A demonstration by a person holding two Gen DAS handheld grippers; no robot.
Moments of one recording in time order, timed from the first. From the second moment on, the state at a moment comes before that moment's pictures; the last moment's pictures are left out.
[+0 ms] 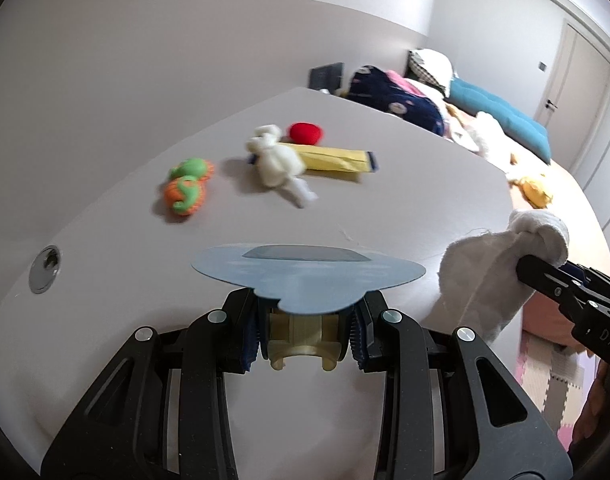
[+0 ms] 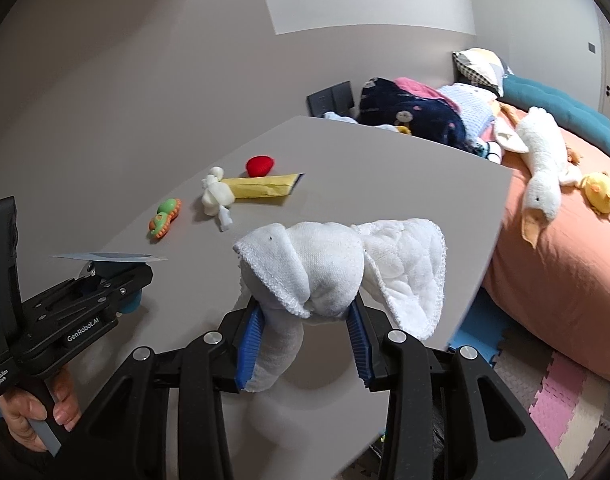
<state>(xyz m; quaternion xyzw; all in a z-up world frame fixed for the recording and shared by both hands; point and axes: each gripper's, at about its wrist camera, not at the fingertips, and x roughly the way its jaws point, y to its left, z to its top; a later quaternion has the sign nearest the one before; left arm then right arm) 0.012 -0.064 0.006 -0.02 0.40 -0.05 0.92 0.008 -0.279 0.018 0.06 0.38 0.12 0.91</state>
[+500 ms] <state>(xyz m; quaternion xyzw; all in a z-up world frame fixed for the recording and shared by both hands) 0.001 -0.140 0.013 0.00 0.39 -0.12 0.91 -0.030 -0.344 0.033 0.09 0.36 0.07 0.93</state>
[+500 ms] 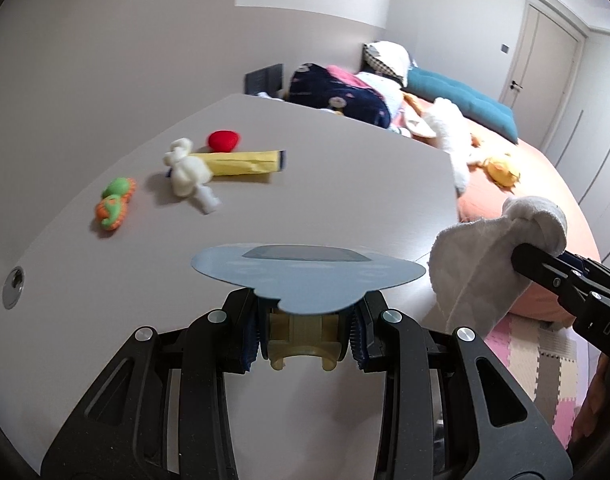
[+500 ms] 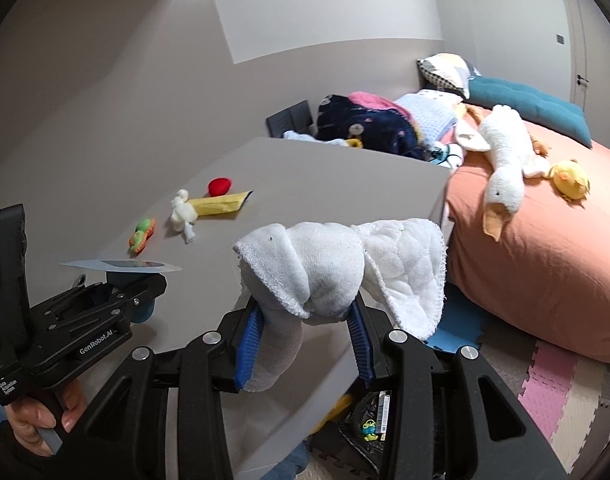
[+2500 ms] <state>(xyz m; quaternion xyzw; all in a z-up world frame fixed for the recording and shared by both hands) -0.022 -0.293 -0.014 0.13 0.41 -0.23 0.87 -0.087 -0.504 0.031 0.16 0.35 -0.10 0.92</state>
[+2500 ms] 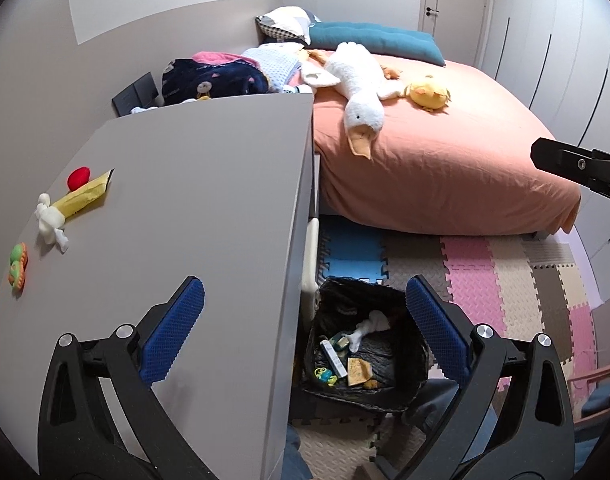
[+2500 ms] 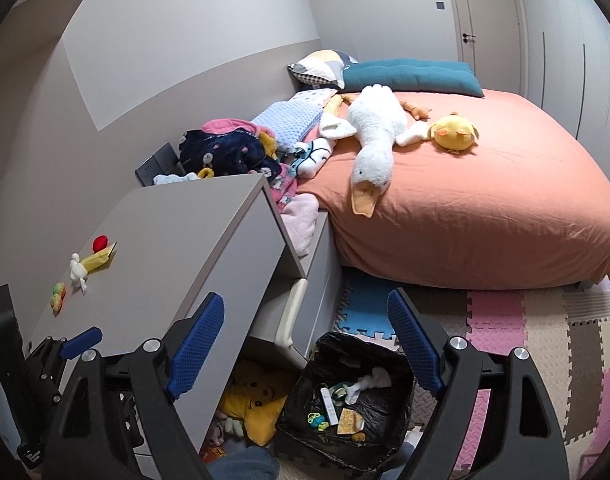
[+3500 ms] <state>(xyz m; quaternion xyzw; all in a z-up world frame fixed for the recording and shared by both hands) 0.017 -0.159 -0.017 0.07 0.42 -0.13 0.90 -0.008 -0.375 0.022 0.13 0.36 0.02 0.92</state>
